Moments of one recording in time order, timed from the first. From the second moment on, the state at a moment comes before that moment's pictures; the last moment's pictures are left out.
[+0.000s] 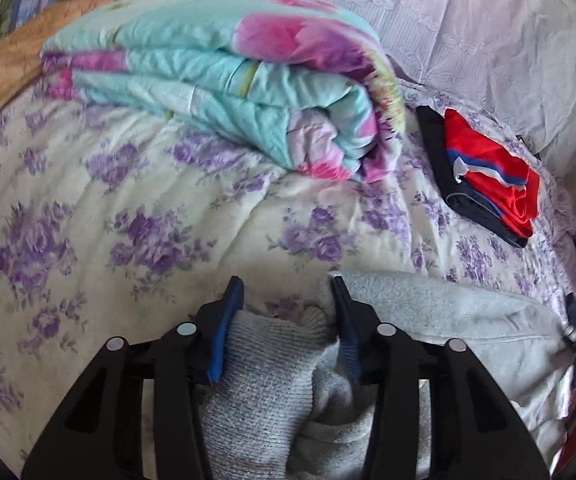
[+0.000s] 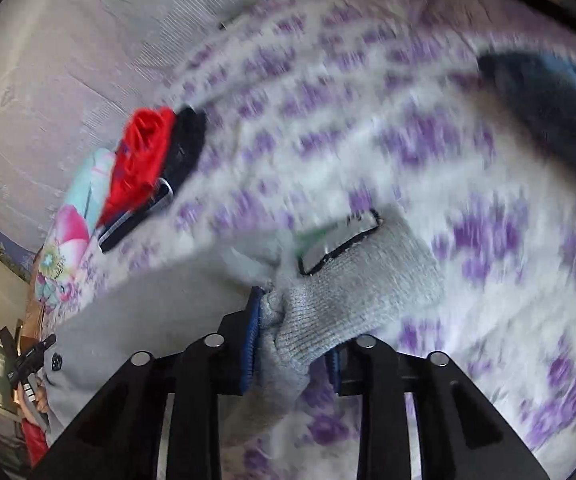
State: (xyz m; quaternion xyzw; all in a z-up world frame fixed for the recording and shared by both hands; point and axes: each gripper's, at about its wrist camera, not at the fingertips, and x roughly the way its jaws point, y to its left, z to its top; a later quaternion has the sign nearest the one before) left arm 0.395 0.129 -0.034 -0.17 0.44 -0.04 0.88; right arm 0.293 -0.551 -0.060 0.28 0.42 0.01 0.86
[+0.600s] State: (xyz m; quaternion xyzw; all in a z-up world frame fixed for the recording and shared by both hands) left arm 0.203 0.178 -0.051 -0.25 0.45 -0.06 0.85; right arm 0.129 -0.504 -0.037 0.22 0.38 0.05 0.90
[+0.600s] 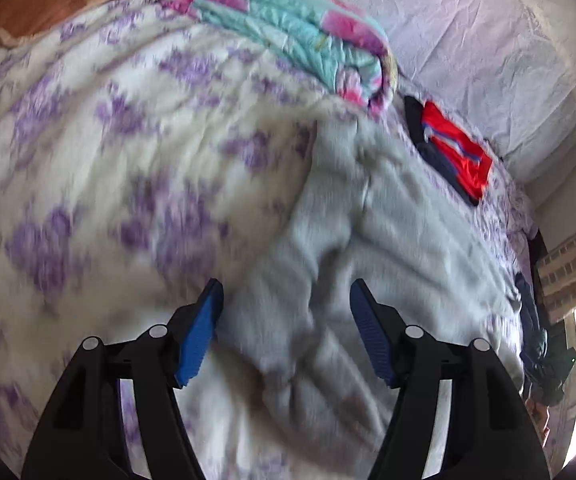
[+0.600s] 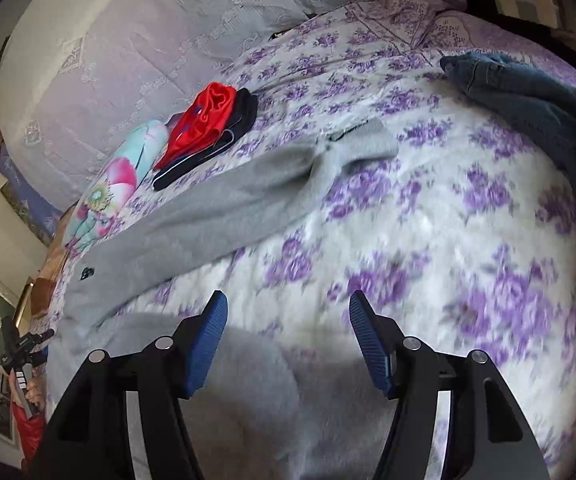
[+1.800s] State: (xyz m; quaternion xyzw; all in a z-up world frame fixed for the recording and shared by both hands) left arm 0.101 0.133 -0.048 -0.22 0.44 -0.01 0.87; right arm 0.024 -0.547 -0.050 0.24 0.37 0.03 0.90
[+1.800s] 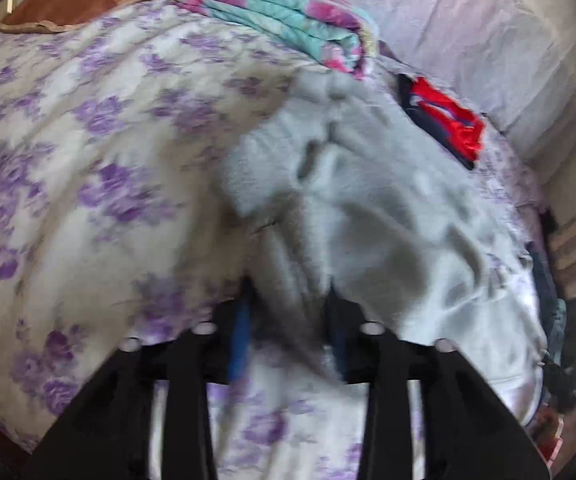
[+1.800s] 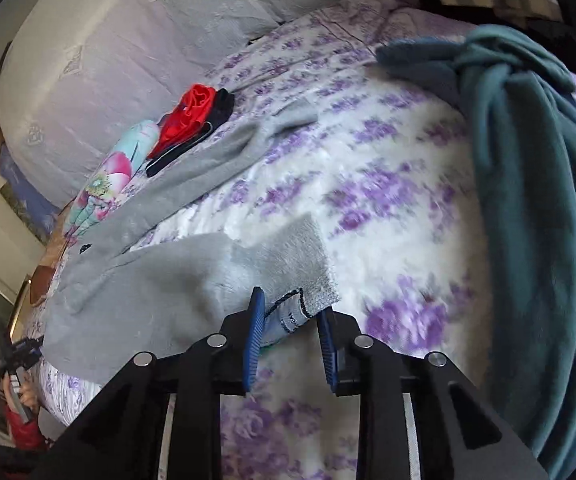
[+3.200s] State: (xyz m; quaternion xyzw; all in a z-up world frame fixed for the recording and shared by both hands) left arm 0.355 0.151 -0.044 -0.21 0.49 -0.04 0.85; right arm 0.155 -0.327 -0.061 0.07 0.41 0.24 0.88
